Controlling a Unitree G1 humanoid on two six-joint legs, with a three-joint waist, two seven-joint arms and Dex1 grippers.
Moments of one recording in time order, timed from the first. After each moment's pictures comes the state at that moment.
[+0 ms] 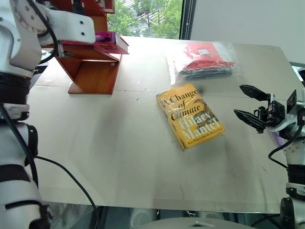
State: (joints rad) left arm -1.33 1.06 -0.38 0.36 0.78 0.23 -1.30; right arm -0.36 -0.54 -0.32 0.13 0.76 0.10 1.39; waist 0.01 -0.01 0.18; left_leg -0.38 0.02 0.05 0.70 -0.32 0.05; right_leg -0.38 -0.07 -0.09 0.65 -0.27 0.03
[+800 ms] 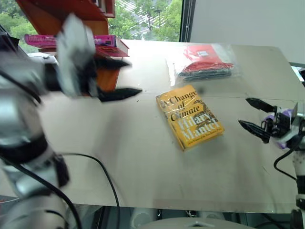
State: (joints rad) left arm -0.60 0.63 0.40 -0.44 -0.26 1.15 -1.32; right arm -0.17 -0.60 -0.37 0.19 0.67 -0.01 1.38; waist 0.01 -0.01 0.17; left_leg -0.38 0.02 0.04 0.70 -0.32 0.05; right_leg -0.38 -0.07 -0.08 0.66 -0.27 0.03
